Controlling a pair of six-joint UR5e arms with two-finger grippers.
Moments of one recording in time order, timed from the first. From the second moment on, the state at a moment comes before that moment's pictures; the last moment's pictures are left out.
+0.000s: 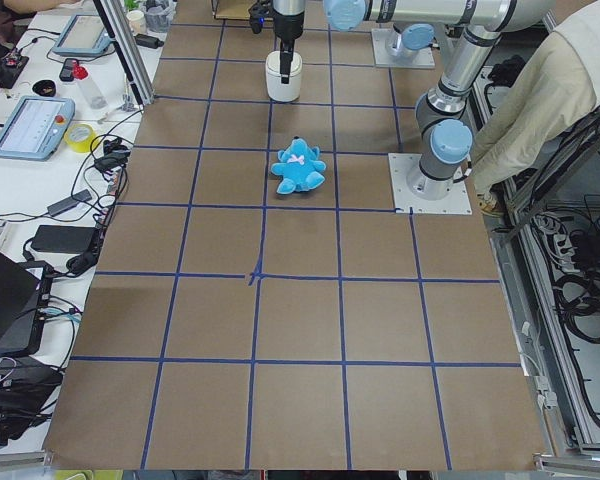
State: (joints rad) left arm -1.54 -1.51 -1.60 -1.55 1.60 0.08; right arm 1.55 -1.50 1.41 -1.53 -1.57 -0.02
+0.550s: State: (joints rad) left arm -1.54 -1.51 -1.60 -1.55 1.60 0.08; right arm 1.57 -1.50 1.41 -1.55 -1.55 0.01
